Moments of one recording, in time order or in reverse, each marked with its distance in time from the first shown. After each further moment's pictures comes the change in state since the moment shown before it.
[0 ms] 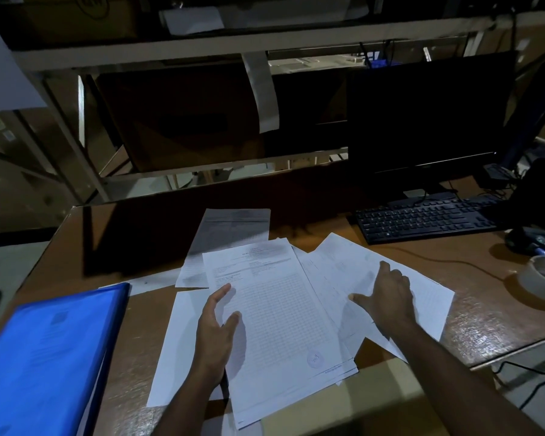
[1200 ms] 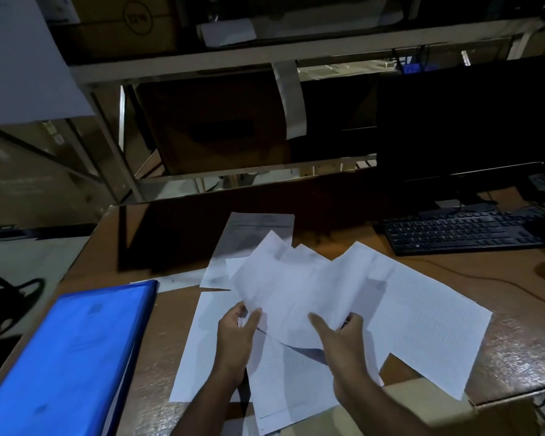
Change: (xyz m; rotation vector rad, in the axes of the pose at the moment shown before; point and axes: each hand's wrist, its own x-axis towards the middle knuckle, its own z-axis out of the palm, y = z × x) left_hand -0.002 0.009 0.001 -0.060 0.045 -0.156; right_hand -0.109 -0.098 0.017 1.173 -0.291 0.371
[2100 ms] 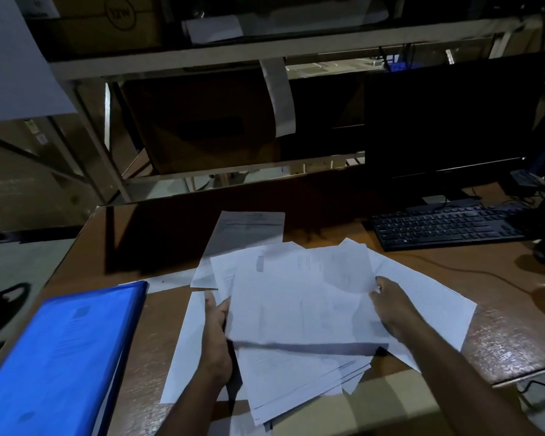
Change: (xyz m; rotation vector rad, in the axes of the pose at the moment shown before) left_hand -0.004 0.012 -0.009 -0.548 -0.159 -0.263; right_hand 0.099 -0.038 -0.083 -0.726 0.023 -0.162
